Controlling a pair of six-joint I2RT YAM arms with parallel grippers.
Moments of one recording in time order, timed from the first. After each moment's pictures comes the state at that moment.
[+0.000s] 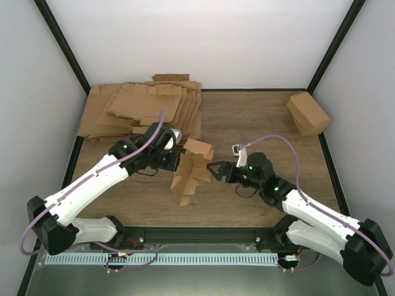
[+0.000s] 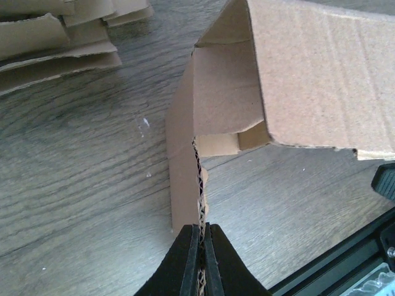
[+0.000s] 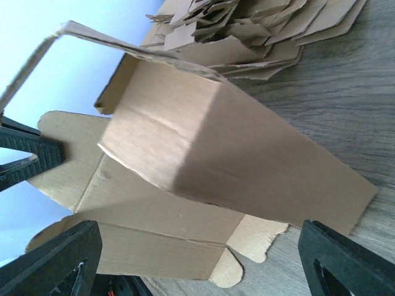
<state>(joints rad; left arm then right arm) -0.77 1.25 1.22 -0.94 0.03 -0.45 0.70 0.90 0.44 0.07 -0.28 0.80</state>
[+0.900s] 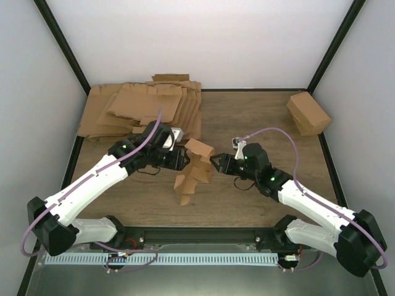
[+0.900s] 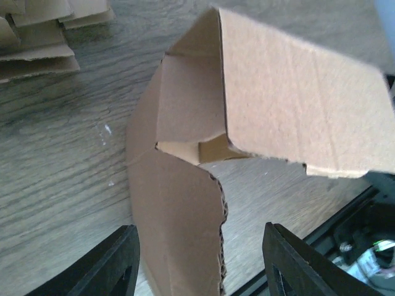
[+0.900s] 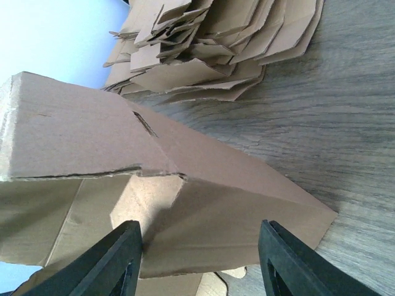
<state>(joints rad) -0.75 1.25 1.19 -0.85 0.15 -0.47 0.66 1.02 0.58 -0.04 -0.22 0.80</state>
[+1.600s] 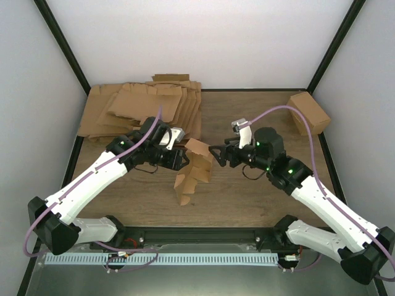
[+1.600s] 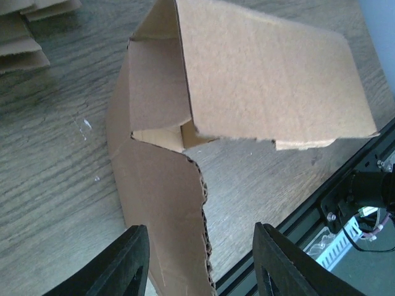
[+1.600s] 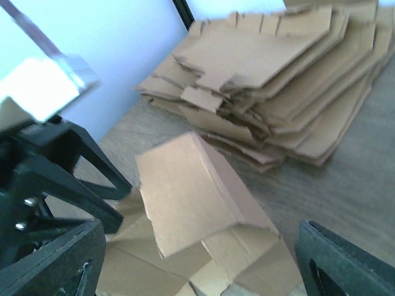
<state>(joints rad) -0.69 1.26 1.22 -0.88 0.29 -0.37 0.66 0.94 0.88 -0.34 -0.24 0.38</state>
